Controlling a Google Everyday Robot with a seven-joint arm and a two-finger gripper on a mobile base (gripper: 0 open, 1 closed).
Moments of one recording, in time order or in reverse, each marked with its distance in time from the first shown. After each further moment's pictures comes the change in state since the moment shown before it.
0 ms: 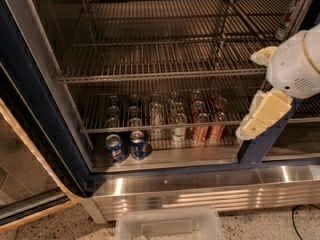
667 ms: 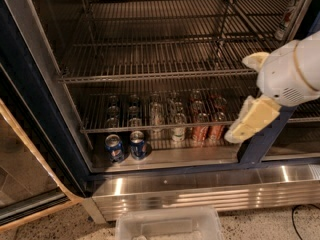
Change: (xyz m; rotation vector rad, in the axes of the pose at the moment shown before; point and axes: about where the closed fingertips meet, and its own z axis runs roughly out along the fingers) arm -0.011 0.006 0.017 0.016 -0.069 -0.013
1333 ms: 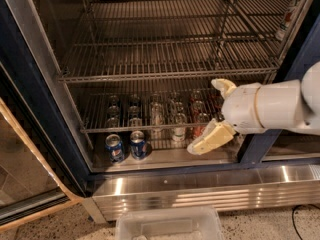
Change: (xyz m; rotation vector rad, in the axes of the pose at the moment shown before) arm -0.019 0.023 0.087 0.010 -0.303 0.053
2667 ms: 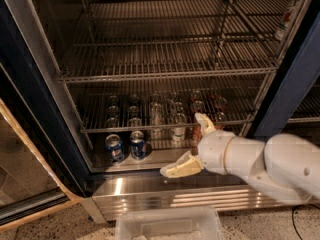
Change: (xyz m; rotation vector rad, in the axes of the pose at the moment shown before) arm 0.036 0.049 0.082 0.074 -0.228 0.163
